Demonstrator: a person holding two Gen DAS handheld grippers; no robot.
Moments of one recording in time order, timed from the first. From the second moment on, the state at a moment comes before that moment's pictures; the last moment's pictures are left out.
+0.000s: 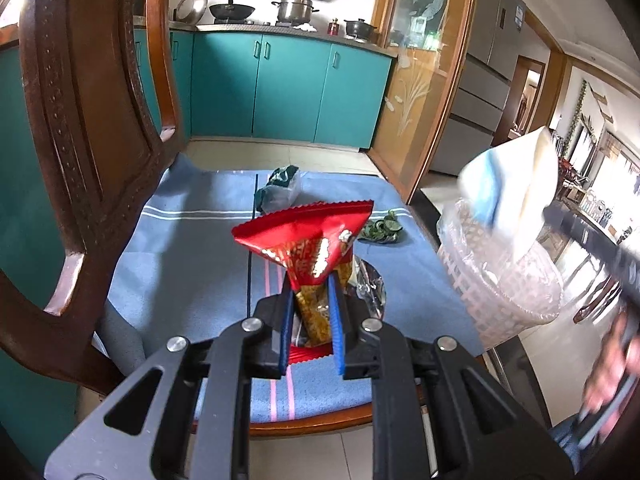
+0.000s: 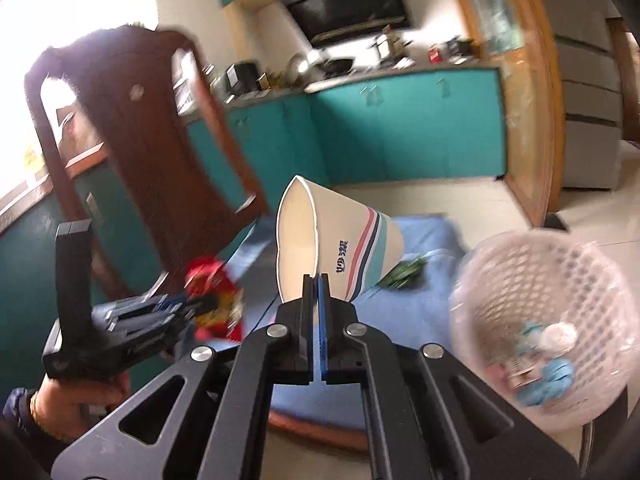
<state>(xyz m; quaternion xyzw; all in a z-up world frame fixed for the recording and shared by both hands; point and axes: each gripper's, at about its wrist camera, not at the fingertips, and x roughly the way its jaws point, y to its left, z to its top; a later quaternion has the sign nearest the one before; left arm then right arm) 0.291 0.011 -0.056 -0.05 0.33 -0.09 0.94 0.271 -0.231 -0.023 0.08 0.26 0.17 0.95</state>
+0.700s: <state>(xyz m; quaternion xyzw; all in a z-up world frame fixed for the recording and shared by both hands) 0.314 -0.169 -0.046 0.02 0.33 -0.26 0.91 0.241 -0.438 -0.020 0.33 0.13 -0.08 0.93</state>
